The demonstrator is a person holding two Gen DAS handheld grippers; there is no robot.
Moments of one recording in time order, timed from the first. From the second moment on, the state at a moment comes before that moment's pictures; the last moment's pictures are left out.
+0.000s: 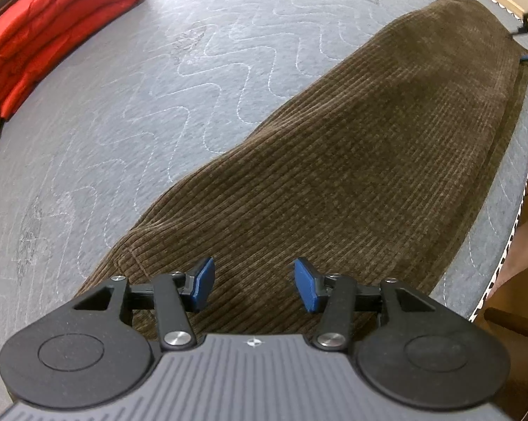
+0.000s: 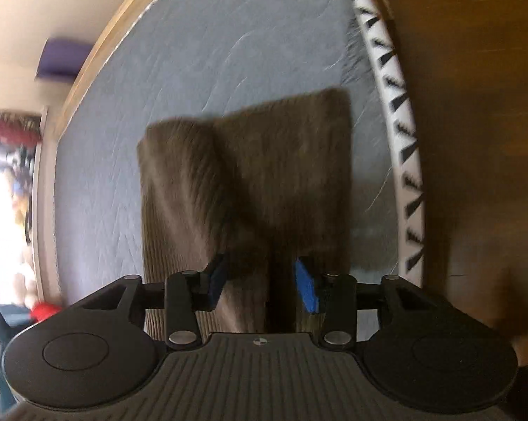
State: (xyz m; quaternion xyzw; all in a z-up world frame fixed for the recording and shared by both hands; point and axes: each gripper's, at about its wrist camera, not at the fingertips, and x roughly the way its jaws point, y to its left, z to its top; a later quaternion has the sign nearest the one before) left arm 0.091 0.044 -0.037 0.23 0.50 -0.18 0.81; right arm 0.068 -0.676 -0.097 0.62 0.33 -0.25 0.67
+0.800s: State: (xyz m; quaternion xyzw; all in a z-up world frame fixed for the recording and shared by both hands) left arm 0.090 0.044 -0.039 0.22 0.51 -0.20 0.81; right arm 0.065 -0.702 -0.089 0.63 0.20 -0.24 0.71
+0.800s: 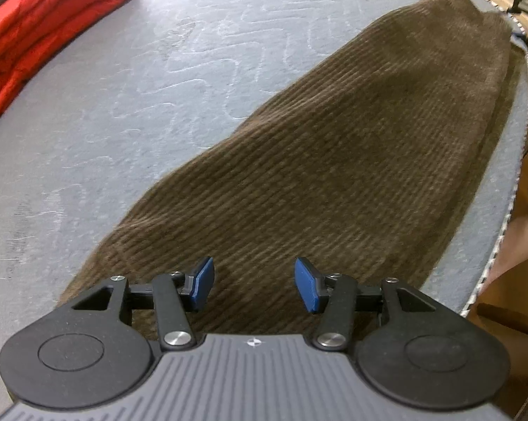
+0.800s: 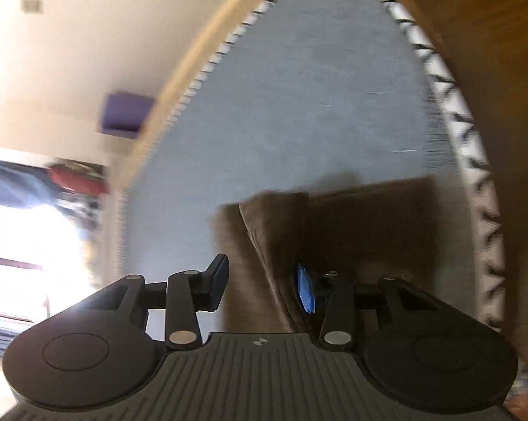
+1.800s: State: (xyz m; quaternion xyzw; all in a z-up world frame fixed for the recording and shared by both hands) left arm 0.021 0.115 -0.028 0.25 0.49 -0.26 0.79; right arm 0.061 -0.707 -0.044 0.48 0.29 -0.28 0.78
